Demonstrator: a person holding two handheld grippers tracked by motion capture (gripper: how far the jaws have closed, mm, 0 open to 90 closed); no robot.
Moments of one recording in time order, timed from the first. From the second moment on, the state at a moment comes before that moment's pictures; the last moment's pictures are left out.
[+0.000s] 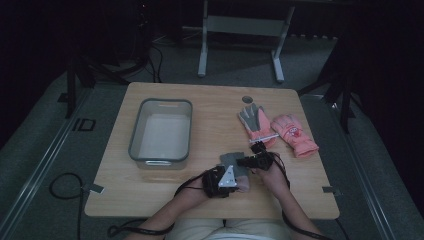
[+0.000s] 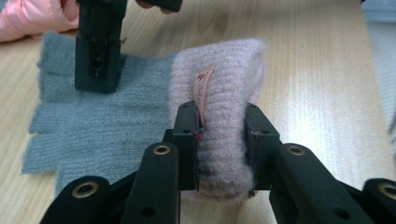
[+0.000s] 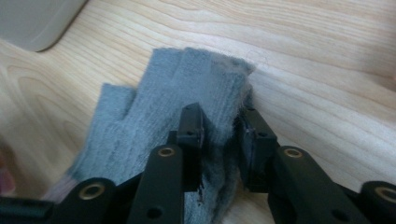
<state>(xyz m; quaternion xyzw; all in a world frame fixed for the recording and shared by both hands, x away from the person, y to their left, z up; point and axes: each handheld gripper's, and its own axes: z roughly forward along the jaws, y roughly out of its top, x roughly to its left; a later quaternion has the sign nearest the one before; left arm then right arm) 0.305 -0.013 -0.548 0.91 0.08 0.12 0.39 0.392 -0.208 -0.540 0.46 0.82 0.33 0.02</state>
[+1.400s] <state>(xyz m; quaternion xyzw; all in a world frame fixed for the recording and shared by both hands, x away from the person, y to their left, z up) 0.359 0.068 -0.426 0.92 0.07 0.17 0.35 0.434 -0.134 -0.422 0.38 0.82 0.41 0.07</state>
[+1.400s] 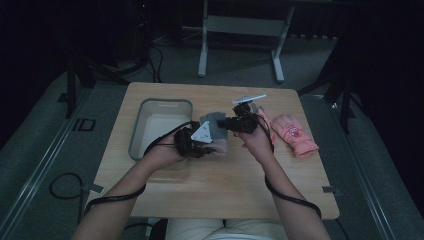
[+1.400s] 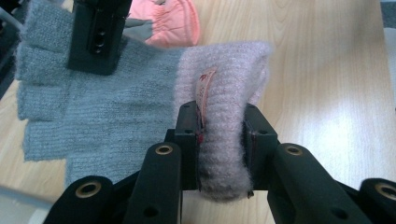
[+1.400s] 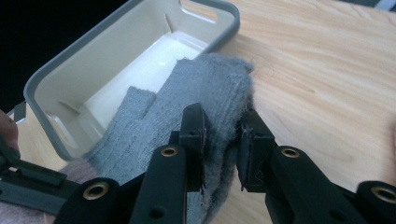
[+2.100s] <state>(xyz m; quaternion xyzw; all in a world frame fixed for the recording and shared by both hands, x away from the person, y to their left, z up) 0.363 0.134 -0.420 0.93 0.10 0.19 0.30 0.453 -0.052 -0.416 0.34 0.84 0.42 0.06</state>
